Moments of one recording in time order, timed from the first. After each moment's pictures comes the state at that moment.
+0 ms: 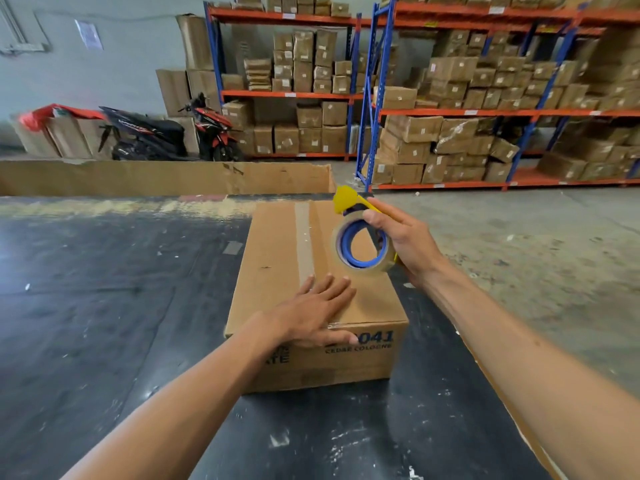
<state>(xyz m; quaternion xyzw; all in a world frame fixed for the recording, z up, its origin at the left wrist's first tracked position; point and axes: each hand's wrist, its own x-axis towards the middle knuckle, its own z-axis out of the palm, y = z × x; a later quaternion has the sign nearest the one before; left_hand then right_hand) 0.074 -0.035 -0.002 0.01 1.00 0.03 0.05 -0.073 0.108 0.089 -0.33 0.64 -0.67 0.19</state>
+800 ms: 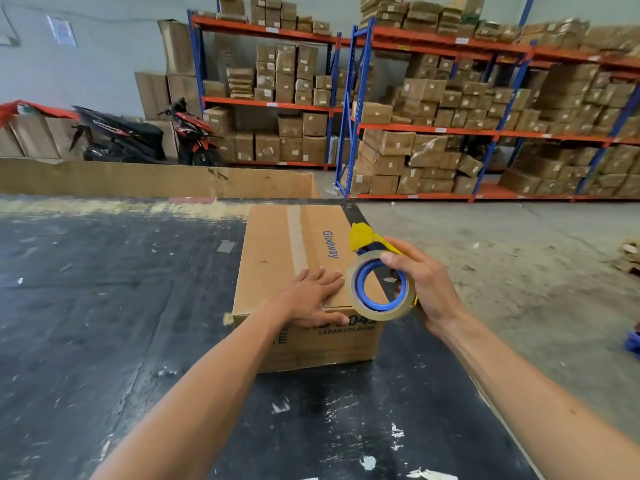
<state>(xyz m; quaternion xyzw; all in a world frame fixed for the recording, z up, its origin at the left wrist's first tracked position) 0.078 -0.040 -0.016 0.00 1.00 0.06 -0.01 0.029 0.200 0.093 -0.29 0.67 -0.67 0.16</state>
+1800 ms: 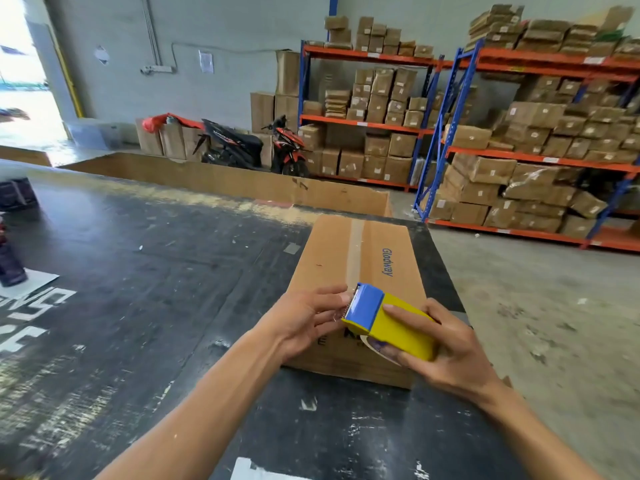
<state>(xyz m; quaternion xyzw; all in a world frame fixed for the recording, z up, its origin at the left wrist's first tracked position) 0.214 0.046 0.079 -0.28 0.46 0.82 -0.20 0.030 0.210 0.048 -0.68 0.61 -0.40 -0.11</state>
